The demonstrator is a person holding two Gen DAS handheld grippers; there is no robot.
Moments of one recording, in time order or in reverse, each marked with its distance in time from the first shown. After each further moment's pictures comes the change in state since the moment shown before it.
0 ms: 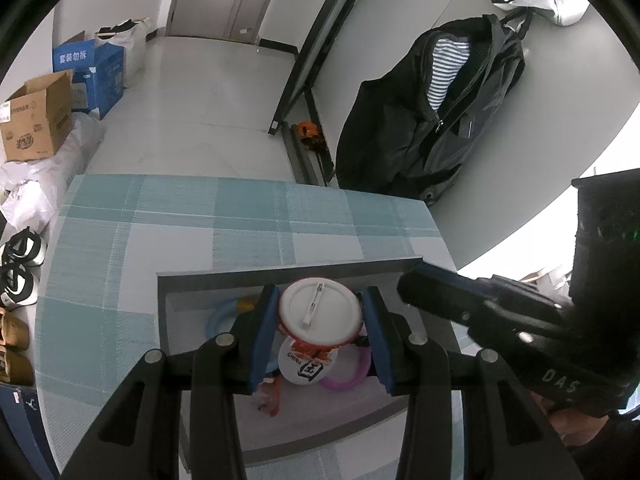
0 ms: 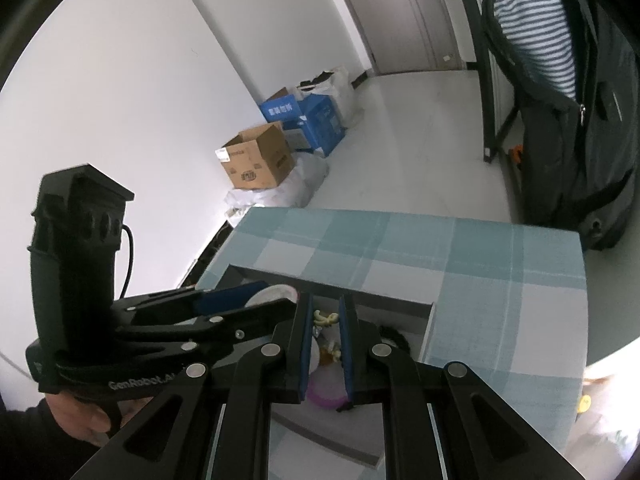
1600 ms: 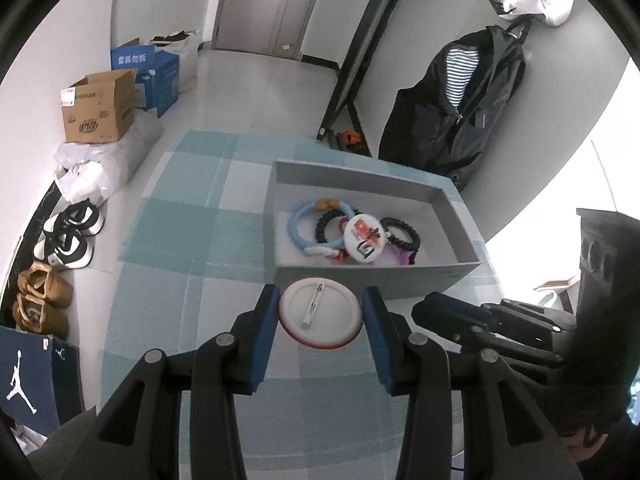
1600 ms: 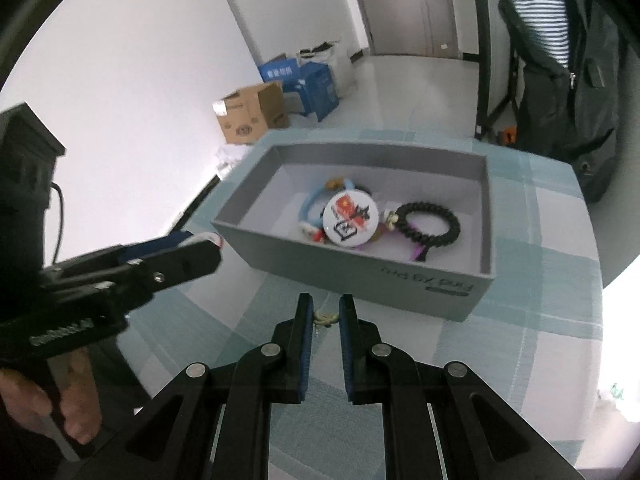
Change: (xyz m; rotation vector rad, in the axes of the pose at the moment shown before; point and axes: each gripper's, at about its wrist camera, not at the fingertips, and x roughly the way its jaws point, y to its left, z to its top) left arm -0.067 0.011 -0.074 -0.017 -0.071 0.153; right arm -0.018 0.058 -0.089 -0.060 0.066 -0.102
